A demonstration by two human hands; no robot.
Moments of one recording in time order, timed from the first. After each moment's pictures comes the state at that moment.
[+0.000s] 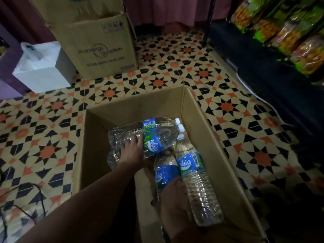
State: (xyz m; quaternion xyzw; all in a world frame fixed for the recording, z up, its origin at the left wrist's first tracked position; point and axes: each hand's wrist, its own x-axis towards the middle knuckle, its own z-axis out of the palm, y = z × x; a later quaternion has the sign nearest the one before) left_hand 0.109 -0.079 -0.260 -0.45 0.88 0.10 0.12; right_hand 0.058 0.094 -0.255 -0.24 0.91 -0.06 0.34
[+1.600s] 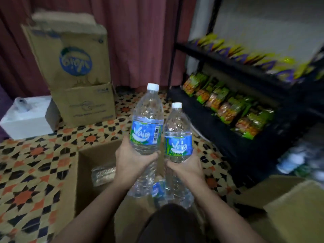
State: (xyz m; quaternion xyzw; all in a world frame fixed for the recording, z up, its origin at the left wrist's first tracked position) left_hand 0.095 0.034 0.007 -0.42 0.72 0.43 -0.35; right_hand -0.034 0.149 -0.016 -0.19 0.84 -0.48 0.17
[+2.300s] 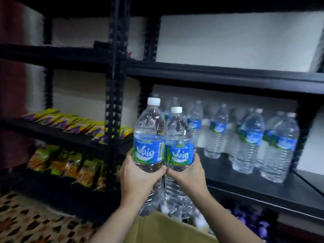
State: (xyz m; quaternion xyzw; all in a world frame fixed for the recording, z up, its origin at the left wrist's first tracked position) left_hand -0.101 0.390 0.215 -0.03 0.72 0.59 -0.37; right_hand -0.121 0.539 0.227 -0.04 0.81 -0.53 -0.26
